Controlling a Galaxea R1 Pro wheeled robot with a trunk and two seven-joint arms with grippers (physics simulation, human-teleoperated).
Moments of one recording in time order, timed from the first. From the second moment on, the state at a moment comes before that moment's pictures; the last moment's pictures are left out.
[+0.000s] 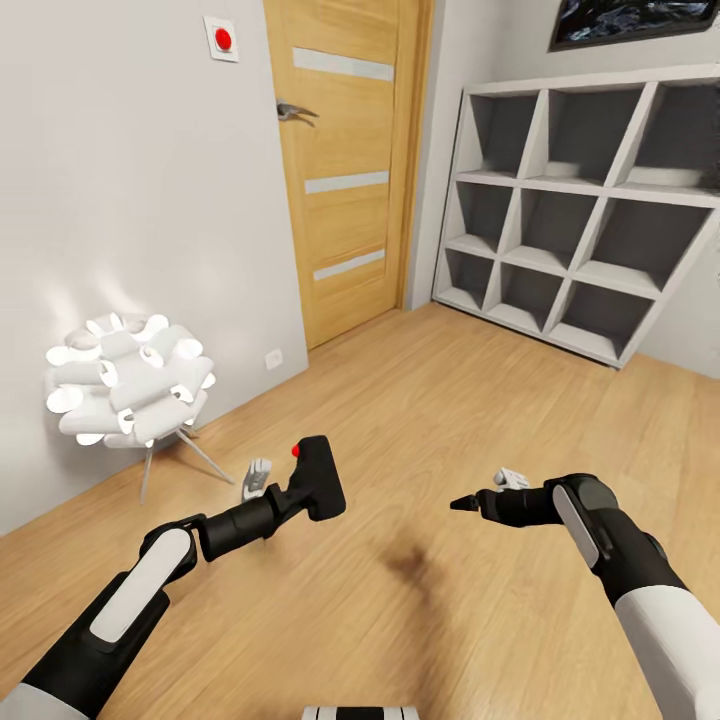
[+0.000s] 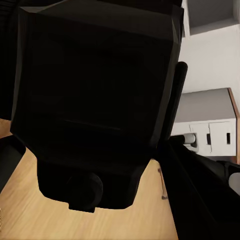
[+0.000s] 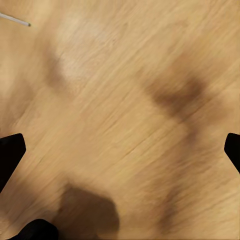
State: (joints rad) left arm -0.46 0.25 -0.32 -1.32 1.41 0.66 -0.06; right arm -0.71 -0.24 0.02 -0.94 -0.25 1.04 0.59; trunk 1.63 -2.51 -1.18
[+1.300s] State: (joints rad) left arm -0.46 0.25 -0.32 -1.20 1.43 0.66 -0.06; right arm -0.71 -0.24 0.02 -0.94 -0.25 1.04 0.59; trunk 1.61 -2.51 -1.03
